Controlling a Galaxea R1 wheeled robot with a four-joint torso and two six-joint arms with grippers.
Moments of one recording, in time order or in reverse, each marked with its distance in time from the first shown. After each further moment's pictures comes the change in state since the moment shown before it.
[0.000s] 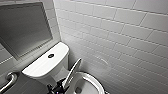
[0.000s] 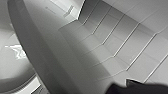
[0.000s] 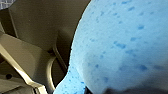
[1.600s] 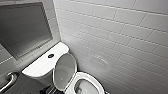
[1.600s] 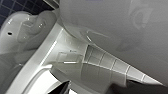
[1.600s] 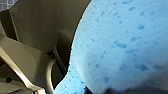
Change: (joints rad) left arm 0.155 -0.120 -0.260 0.413 -0.063 -0.292; right arm 0.008 -0.008 0.009 -0.003 0.000 -0.008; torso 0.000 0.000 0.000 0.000
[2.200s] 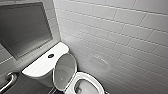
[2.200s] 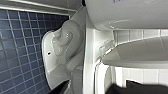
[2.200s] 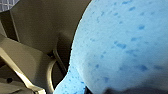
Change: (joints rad) left arm 0.178 0.051 -0.357 0.568 -0.045 -0.026; right arm -0.001 -0.008 0.013 0.000 0.002 -0.001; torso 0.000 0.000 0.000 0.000
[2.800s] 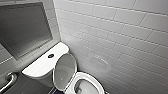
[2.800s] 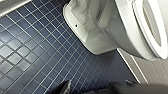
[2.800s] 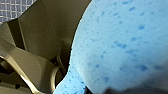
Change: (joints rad) left arm 0.134 0.218 -0.551 0.553 -0.075 -0.014; right arm 0.008 -0.068 0.100 -0.007 0.040 -0.003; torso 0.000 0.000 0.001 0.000
